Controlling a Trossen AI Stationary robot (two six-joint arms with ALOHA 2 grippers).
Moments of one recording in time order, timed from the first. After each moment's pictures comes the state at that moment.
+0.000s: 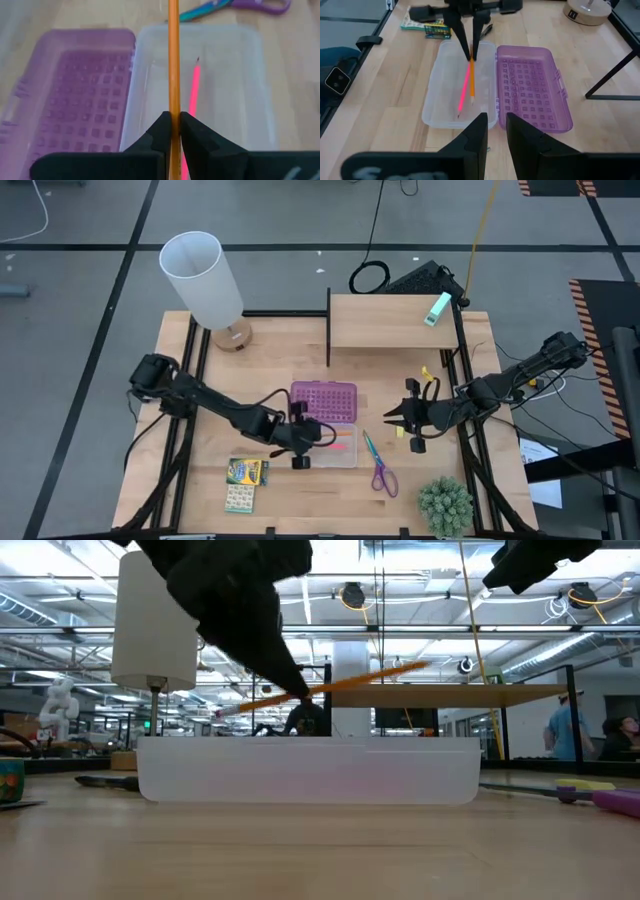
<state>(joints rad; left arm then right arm) -0.34 1.77 1.11 -0.24 -0.31 -0.23 0.48 0.96 0.74 -0.44 0.40 0.27</state>
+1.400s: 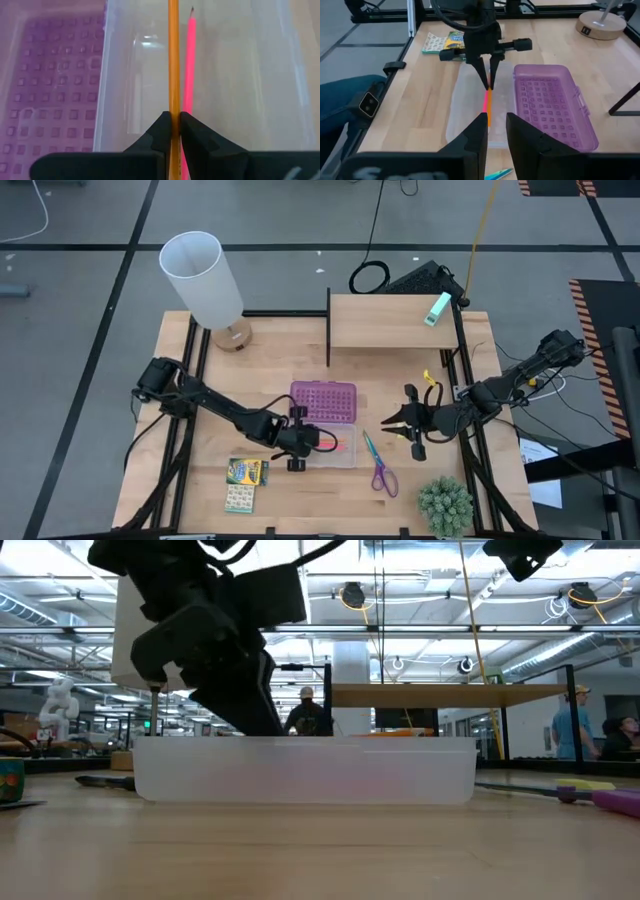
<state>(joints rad) -0.34 1.84 1.08 -0.26 -0.27 -0.18 0.54 0.98 0.74 -0.32 0.42 0.32</state>
